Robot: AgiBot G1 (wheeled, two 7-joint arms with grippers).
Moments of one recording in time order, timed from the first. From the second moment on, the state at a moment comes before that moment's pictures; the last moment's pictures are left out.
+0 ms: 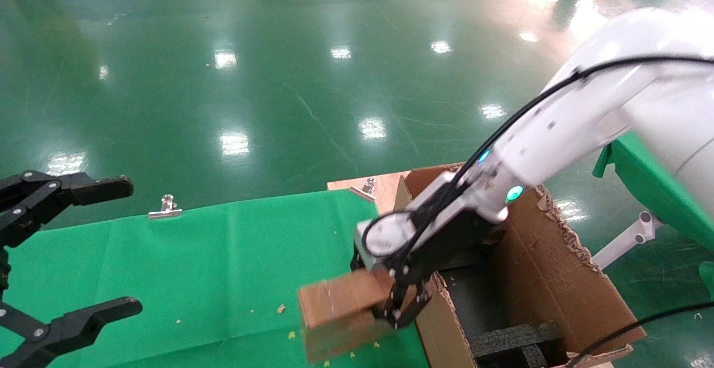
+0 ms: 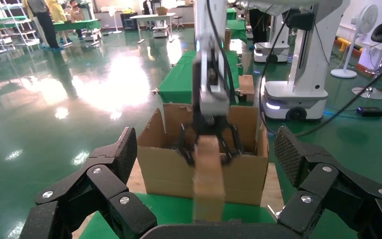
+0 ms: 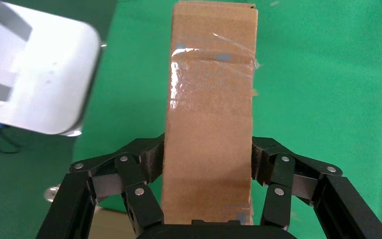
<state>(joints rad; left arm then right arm) -1.09 0.58 0.35 -1.25 0.67 1.46 -0.14 1.87 -0.92 -1.28 0.79 -1.22 -1.58 -0.10</state>
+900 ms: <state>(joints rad) -1.09 0.58 0.35 -1.25 0.67 1.46 -0.14 2.32 -0.62 -1.49 0.76 -1.12 -1.60 -0.19</state>
